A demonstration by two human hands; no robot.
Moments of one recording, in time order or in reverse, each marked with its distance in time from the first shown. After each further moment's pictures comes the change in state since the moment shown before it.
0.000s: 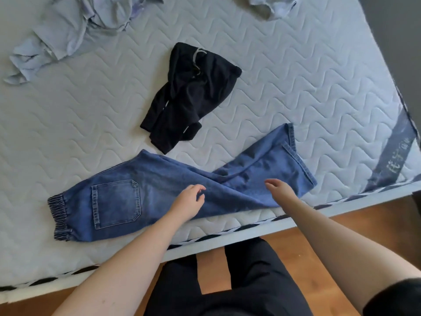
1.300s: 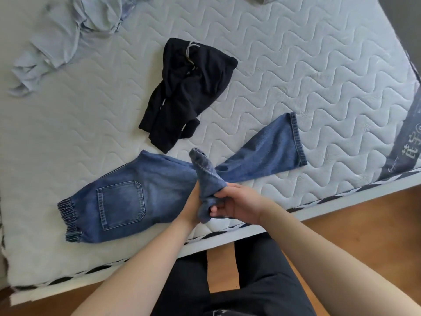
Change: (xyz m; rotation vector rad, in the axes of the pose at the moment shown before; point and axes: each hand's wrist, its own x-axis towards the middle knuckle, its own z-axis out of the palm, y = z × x) left_hand -0.035 0.059 -0.001 -0.423 0.027 -0.098; right_hand -0.106 -0.099 0.042 0.914 -0.964 -0.020
